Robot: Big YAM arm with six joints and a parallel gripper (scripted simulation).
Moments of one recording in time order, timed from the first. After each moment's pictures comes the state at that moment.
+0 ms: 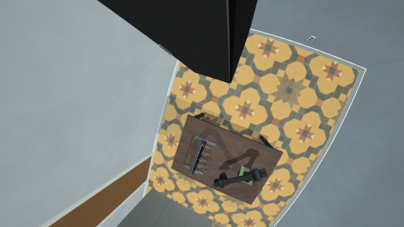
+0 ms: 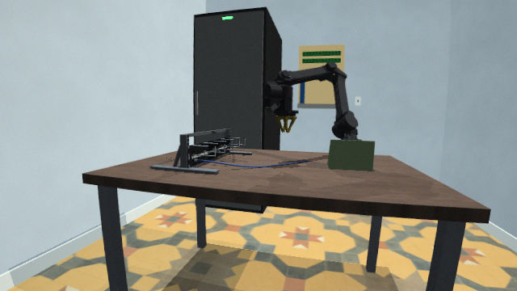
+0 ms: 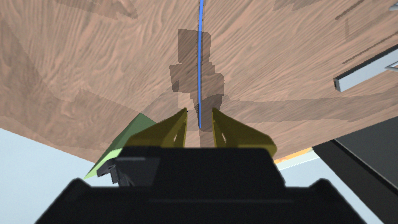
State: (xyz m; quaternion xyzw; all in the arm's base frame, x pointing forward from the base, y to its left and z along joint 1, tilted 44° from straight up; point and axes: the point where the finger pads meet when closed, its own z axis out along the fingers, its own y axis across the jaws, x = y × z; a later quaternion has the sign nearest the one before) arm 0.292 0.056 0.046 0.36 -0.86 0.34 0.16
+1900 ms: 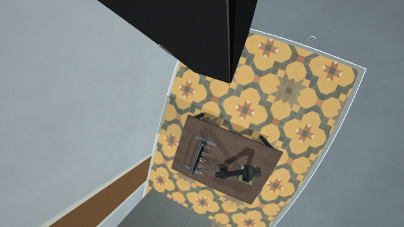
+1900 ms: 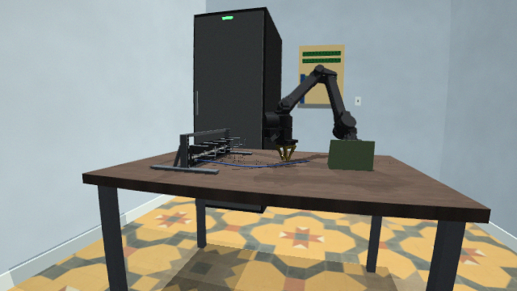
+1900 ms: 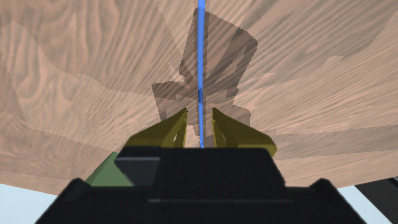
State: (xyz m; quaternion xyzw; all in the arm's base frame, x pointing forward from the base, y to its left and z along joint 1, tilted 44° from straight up) arm 0.285 -0.034 -0.047 0.35 -0.86 0.34 0.16
